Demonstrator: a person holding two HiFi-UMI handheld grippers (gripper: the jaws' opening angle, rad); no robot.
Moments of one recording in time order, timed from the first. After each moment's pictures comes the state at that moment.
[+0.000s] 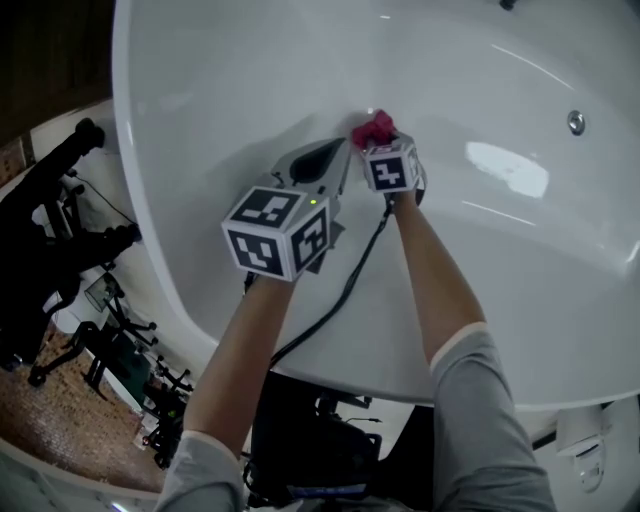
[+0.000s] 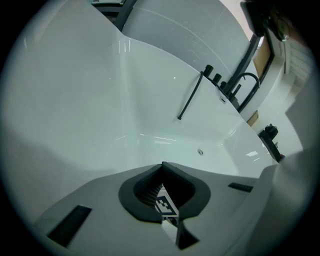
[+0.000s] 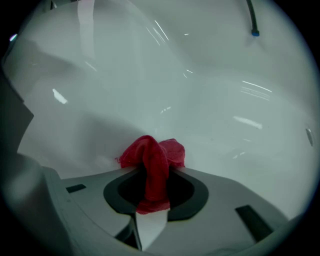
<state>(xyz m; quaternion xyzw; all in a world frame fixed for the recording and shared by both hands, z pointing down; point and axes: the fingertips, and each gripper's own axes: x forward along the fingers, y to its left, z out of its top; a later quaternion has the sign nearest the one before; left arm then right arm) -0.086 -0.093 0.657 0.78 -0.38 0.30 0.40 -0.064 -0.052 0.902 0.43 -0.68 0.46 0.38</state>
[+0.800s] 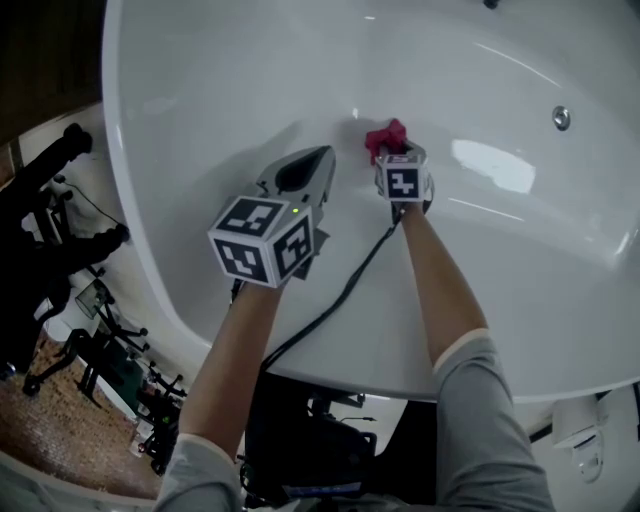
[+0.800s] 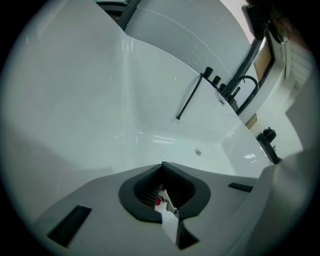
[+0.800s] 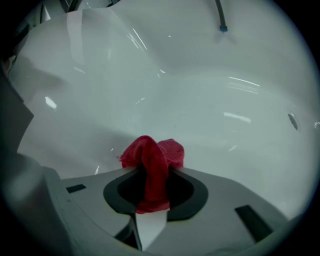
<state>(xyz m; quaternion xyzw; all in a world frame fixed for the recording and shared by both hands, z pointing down) -0.089 -0.083 0.654 0.78 -0.38 0.29 0.41 -0.005 -0.033 0.905 0.47 -0.64 0.48 0.37</state>
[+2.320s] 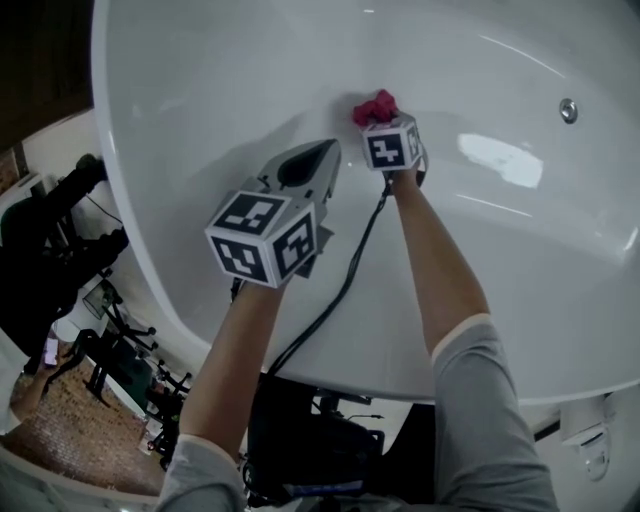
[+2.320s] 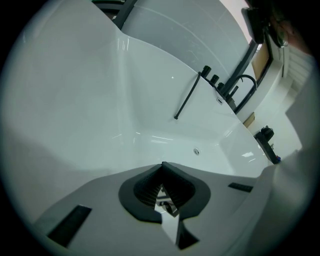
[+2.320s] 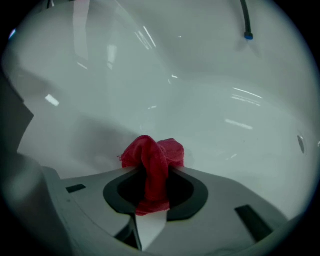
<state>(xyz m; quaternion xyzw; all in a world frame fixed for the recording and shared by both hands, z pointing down) -0.080 -0.087 0.651 0.78 -0.36 0.29 0.41 -0.027 -0.087 0.898 0.47 -0.65 0.44 0.40</state>
